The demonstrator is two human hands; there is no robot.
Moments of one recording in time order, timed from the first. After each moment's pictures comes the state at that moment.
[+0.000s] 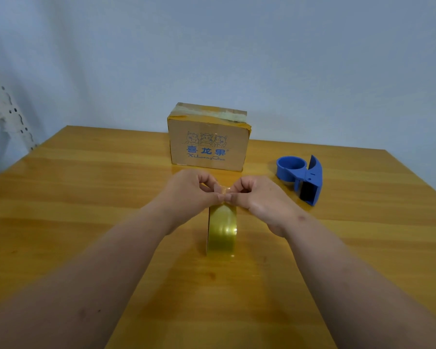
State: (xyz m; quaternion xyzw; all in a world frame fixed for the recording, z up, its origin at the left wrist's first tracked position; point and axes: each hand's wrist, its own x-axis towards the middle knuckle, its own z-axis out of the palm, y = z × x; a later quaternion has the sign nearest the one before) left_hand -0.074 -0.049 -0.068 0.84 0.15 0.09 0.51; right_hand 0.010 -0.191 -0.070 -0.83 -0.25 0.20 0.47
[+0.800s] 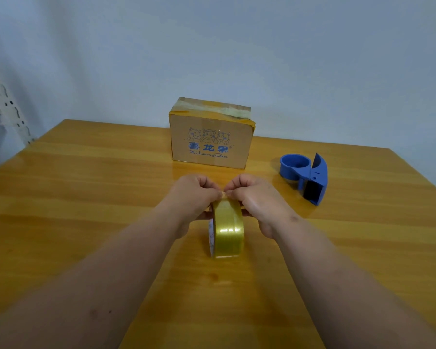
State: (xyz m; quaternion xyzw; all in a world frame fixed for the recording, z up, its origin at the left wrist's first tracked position) left_hand -0.059 -0.052 -0.085 0.73 0.25 0.06 0.63; right_hand 0.007 -0.171 -0.076 -0.82 -0.16 0.23 0.51
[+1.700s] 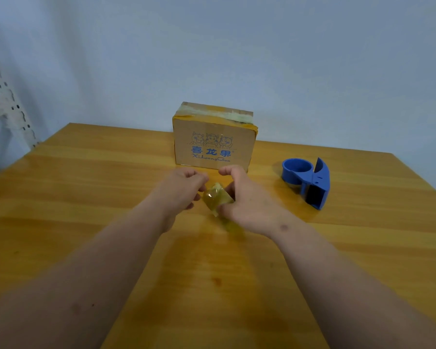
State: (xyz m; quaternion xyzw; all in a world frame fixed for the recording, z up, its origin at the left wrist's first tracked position) left_hand -0.063 -0.025 -0.075 0.75 0.27 0.09 0.59; right_hand -0.001 -0.164 -0.065 -0.85 -0.36 0.16 0.34
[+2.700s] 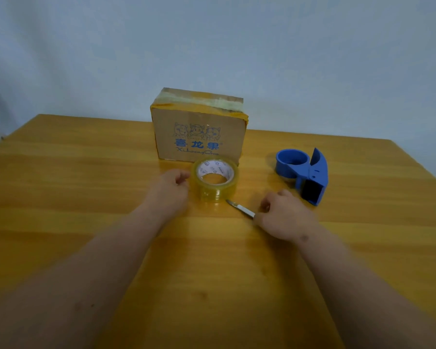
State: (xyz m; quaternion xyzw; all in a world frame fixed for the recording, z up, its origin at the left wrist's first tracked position) left_hand -0.020 -0.015 -0.121 0.82 0.28 0.12 0.48; right_hand 0.071 -0.218 -0.117 -0.97 -0.18 0.14 0.08
